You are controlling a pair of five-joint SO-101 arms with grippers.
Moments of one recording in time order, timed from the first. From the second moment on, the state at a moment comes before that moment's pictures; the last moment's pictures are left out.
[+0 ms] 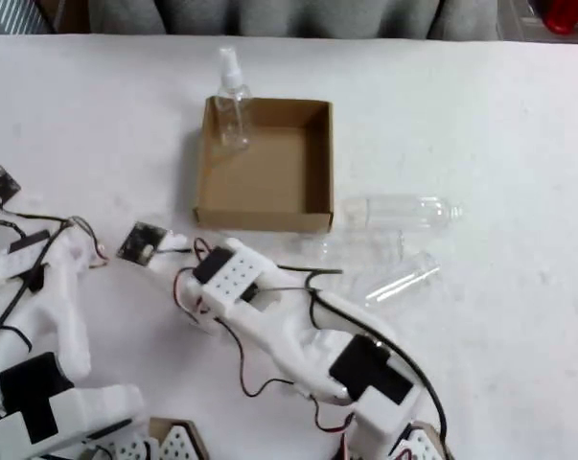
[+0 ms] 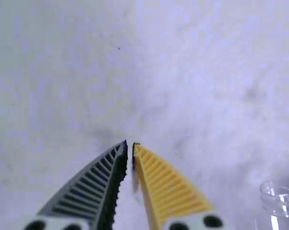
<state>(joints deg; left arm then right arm) -30.7 -6.5 47.2 36.6 25.6 -54.6 9.6 19.7 57.2 16.3</state>
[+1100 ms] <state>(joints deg) -30.7 -6.5 47.2 36.6 25.6 17.3 -20.7 24.4 96.8 62.0</state>
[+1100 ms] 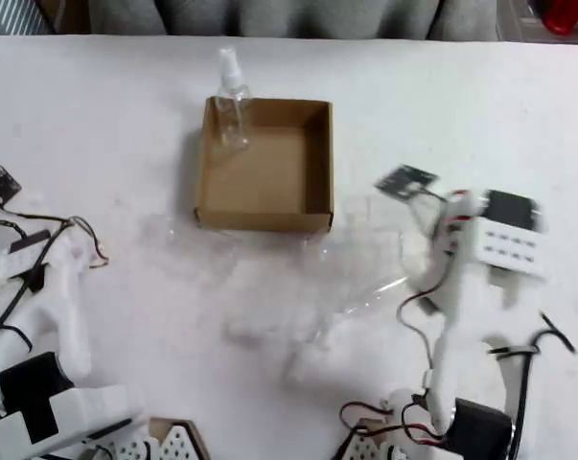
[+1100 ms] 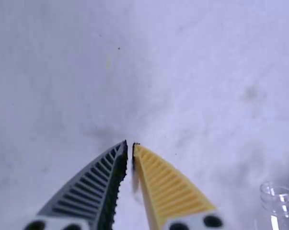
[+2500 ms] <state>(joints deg) -30.7 -6.5 47.2 36.6 24.0 48.9 -20.9 42.8 74.7 65.8</state>
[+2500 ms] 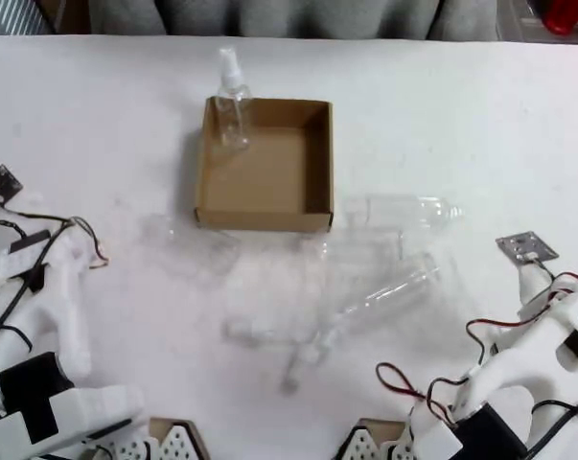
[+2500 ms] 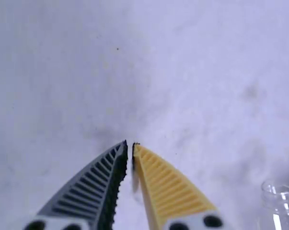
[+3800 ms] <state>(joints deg) -30.1 -6.5 47.2 36.6 23.3 55.0 -20.9 54.6 44.9 43.3</state>
